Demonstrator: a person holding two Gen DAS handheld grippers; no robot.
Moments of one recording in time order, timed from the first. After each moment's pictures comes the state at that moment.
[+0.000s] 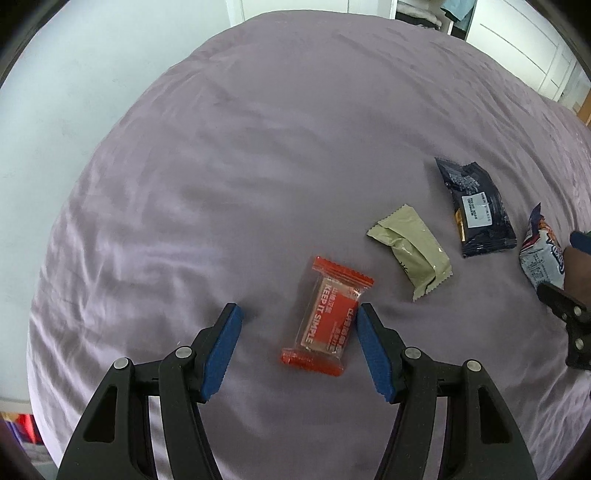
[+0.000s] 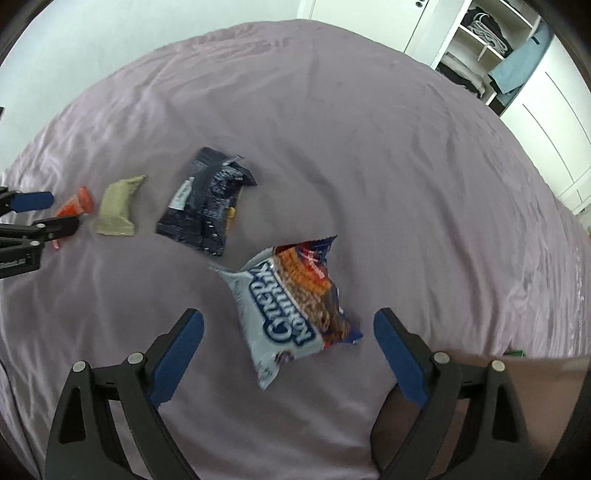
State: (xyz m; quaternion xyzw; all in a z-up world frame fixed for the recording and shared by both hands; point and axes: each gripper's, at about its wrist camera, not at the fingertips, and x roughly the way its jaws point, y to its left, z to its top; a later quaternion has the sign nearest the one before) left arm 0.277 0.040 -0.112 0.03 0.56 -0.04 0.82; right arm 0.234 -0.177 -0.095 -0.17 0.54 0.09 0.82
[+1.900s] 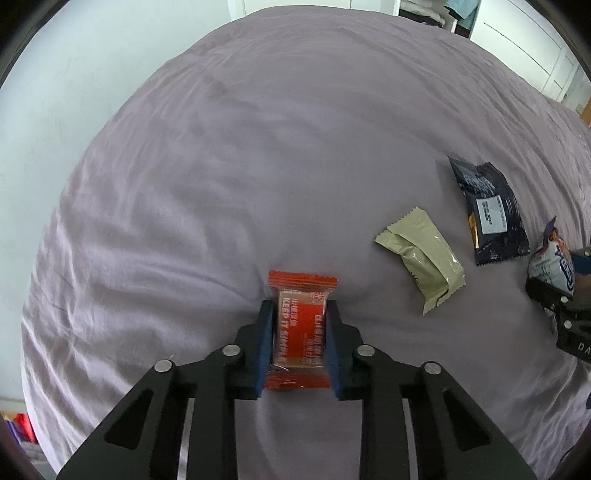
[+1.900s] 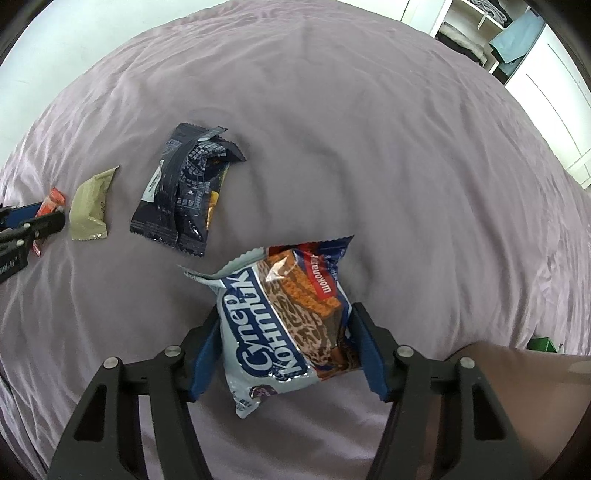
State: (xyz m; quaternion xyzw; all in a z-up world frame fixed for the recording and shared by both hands) left arm 0.282 0.035 -0.135 0.02 0.57 -0.04 0.82; right arm 0.241 -0.173 -0.113 -0.13 0.58 0.09 0.80
